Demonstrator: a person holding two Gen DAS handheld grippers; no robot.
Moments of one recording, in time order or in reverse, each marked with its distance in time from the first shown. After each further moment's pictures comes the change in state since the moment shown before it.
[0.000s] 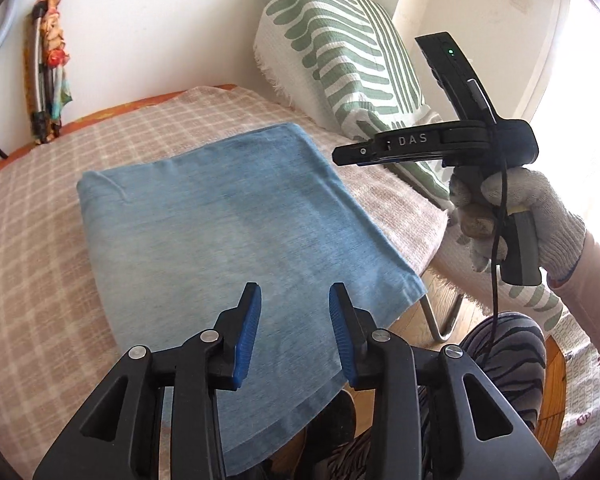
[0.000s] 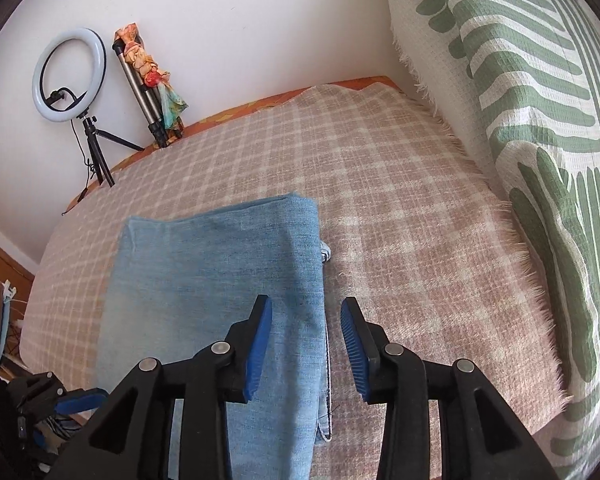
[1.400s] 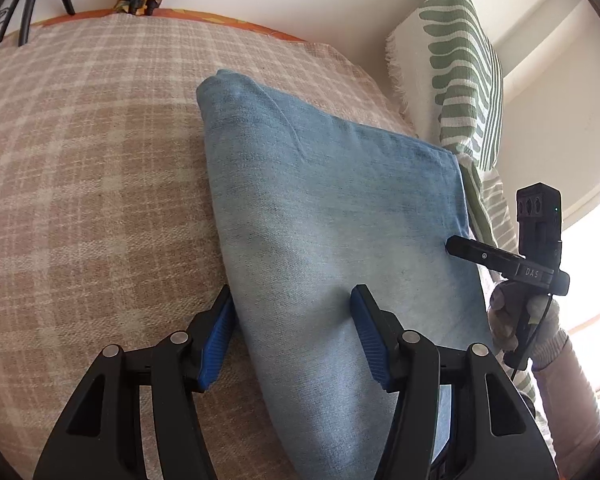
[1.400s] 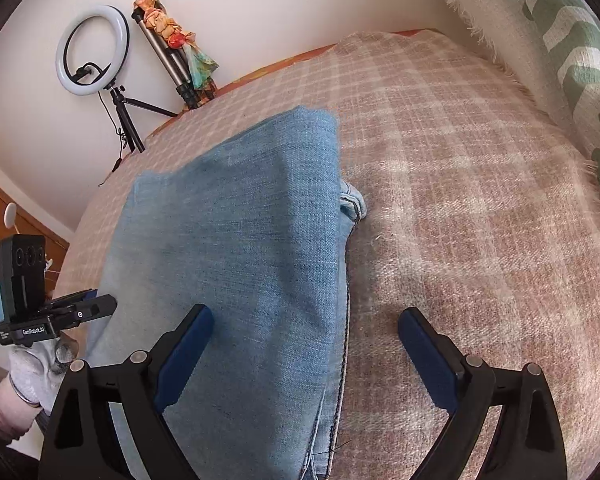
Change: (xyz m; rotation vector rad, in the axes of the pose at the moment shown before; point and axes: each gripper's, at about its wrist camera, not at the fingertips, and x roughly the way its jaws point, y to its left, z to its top) left arm 0.038 0.128 -0.016 -0.417 0.087 -0.046; right arm 0.069 -0.023 -0.014 -0.026 0.101 0.240
